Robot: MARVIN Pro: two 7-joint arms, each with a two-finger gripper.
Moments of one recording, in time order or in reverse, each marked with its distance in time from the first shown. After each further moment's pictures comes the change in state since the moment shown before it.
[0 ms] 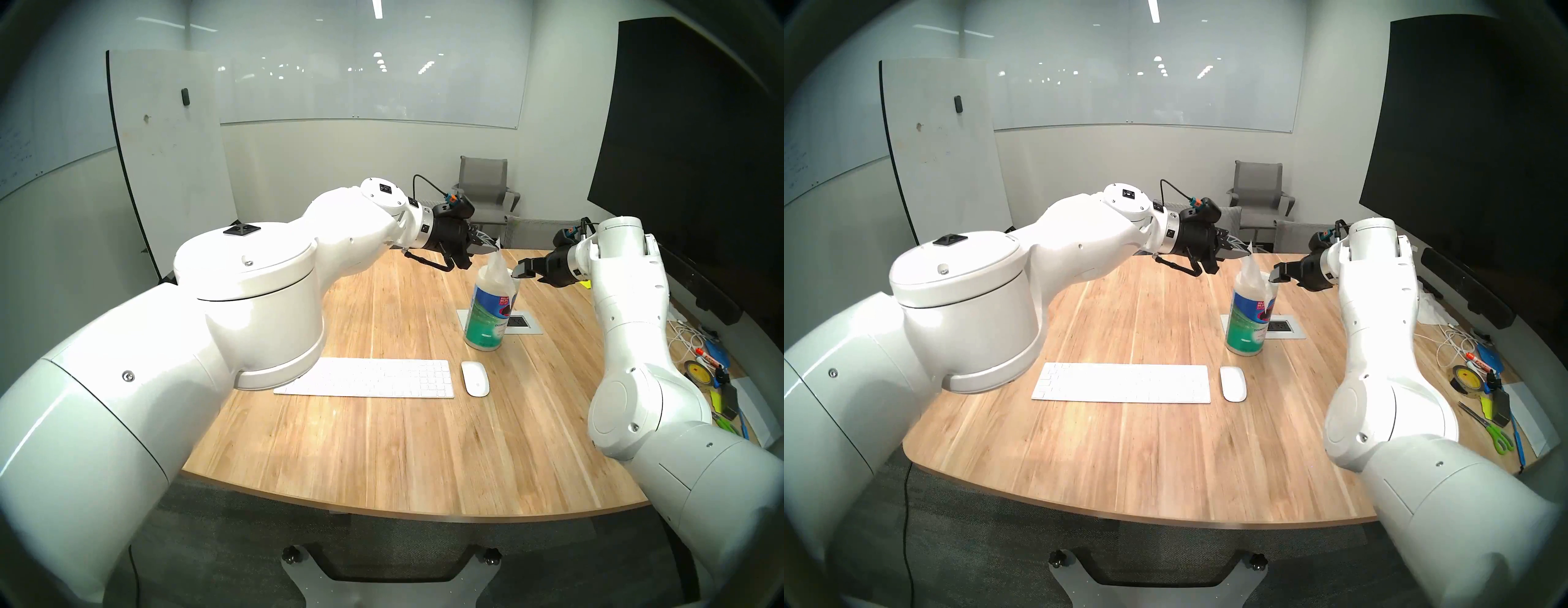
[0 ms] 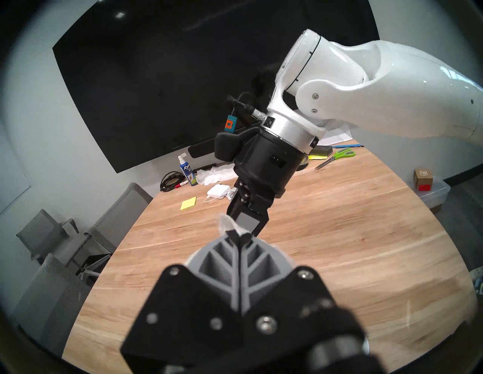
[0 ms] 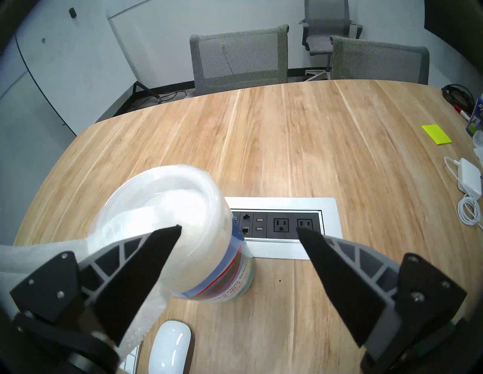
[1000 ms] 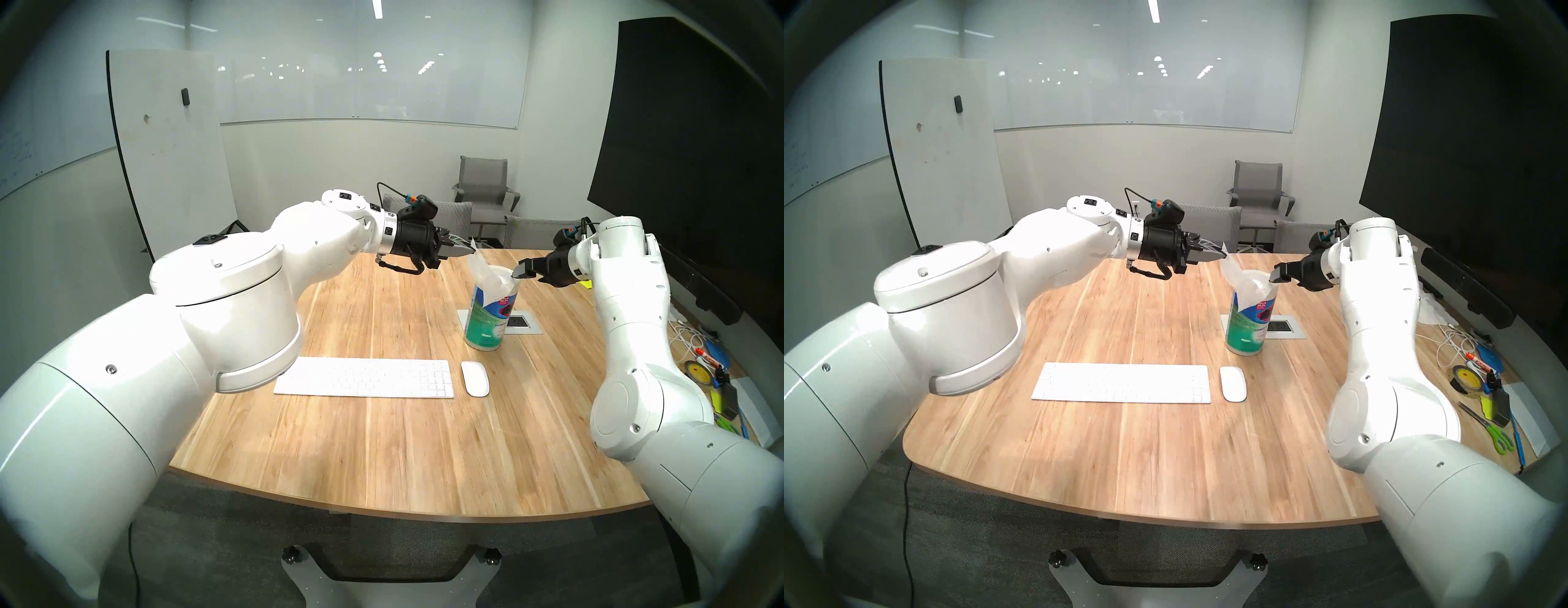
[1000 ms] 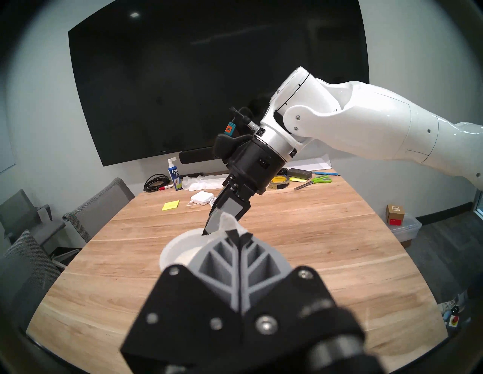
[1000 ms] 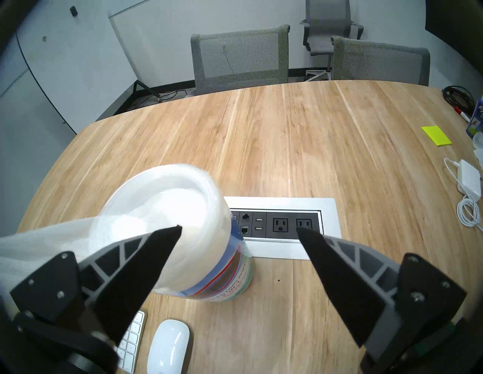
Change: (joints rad) left arm 0.035 0.087 -0.089 0.016 -0.061 0.041 -0.193; right arm -0.002 0.010 -0.017 0.000 0.016 0.000 0.001
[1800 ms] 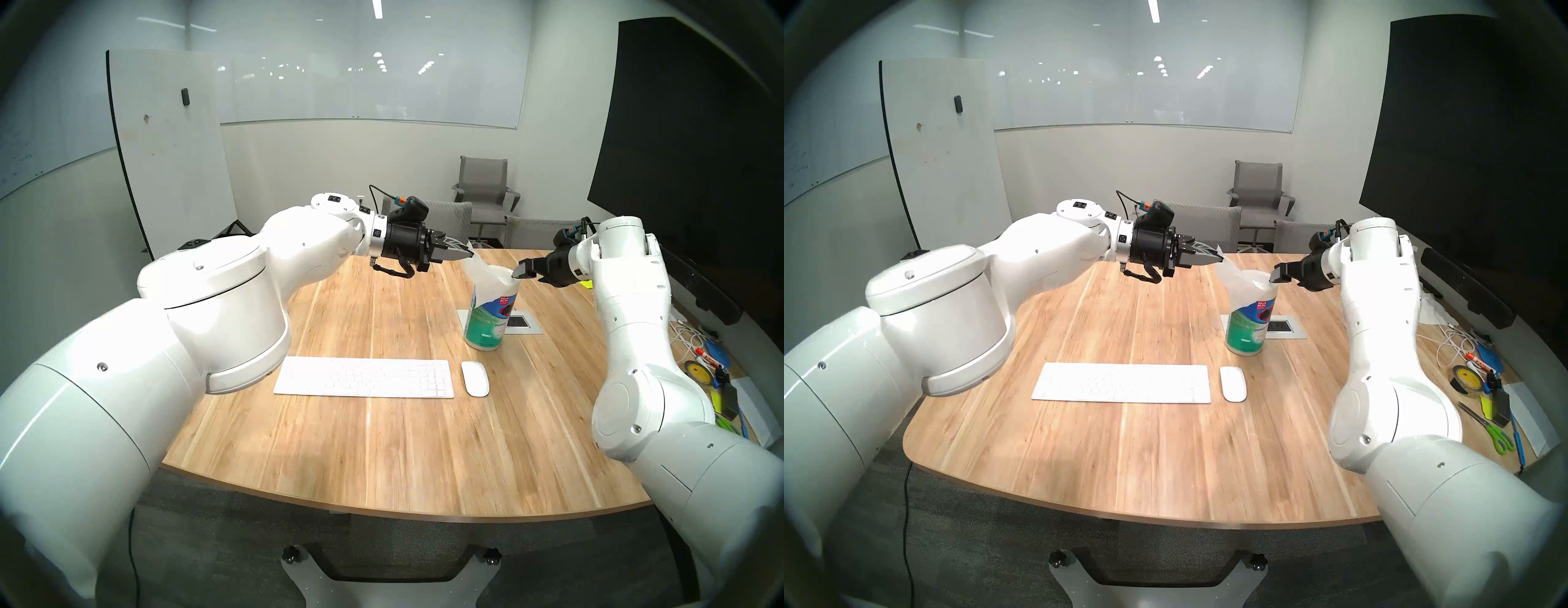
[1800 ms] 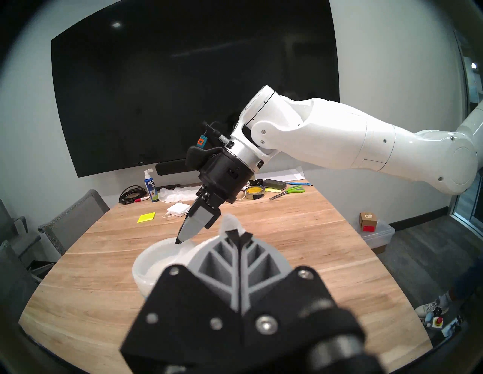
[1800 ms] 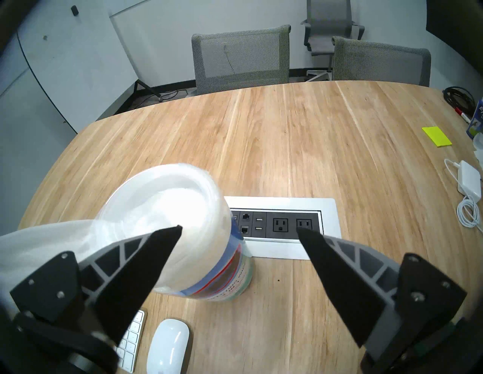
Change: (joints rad) left arm 0.020 0.054 -0.046 -0.049 -0.023 -0.014 -0.129; right arm -0.002 0.007 -0.011 0.000 0.014 0.000 0.000
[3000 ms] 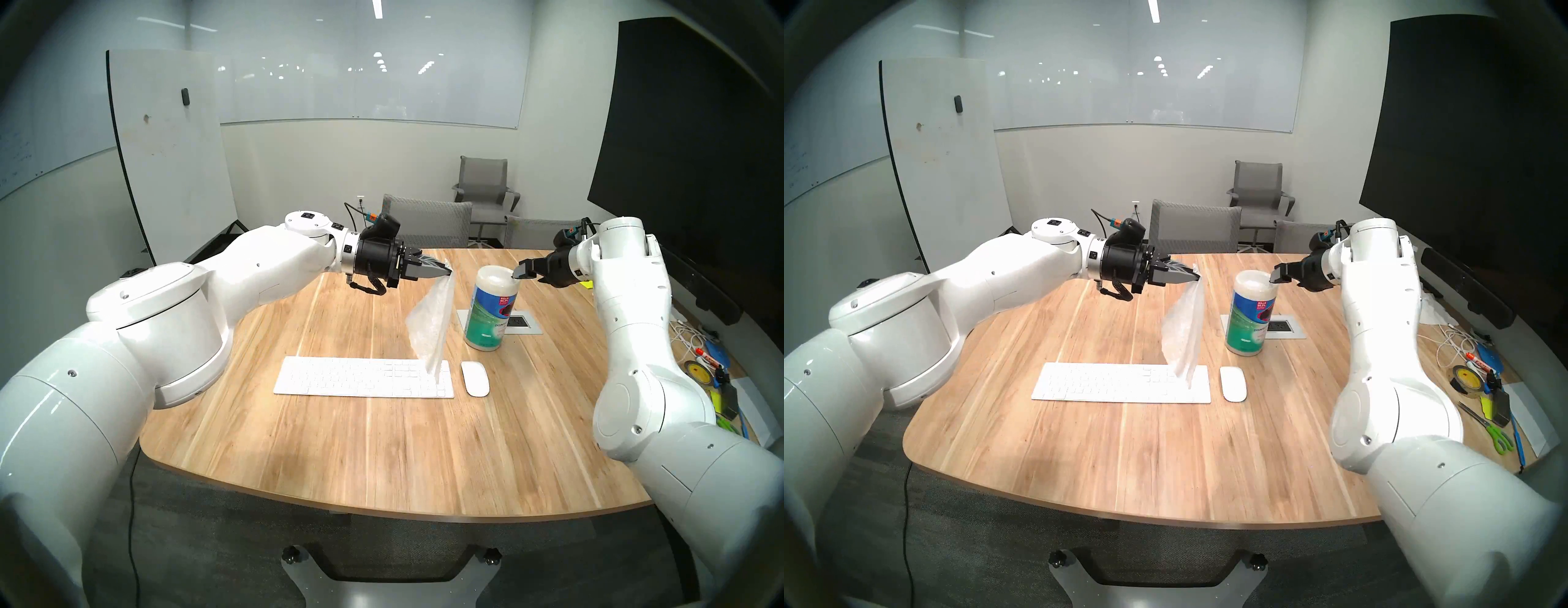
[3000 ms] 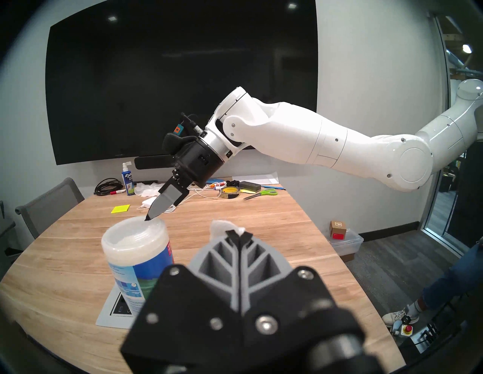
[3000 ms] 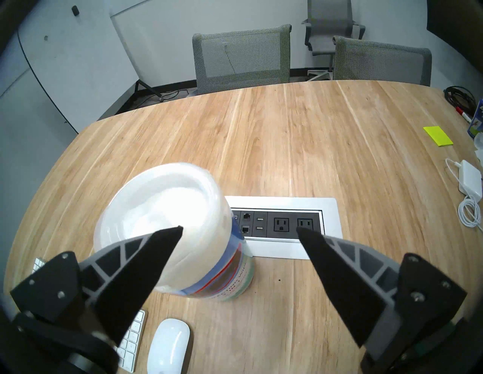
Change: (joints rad) left arm 0.089 0.251 -0.021 -0.354 -0.011 0.087 0.013; right arm -0.002 0.005 -0.006 0.003 0.013 0.000 -0.001
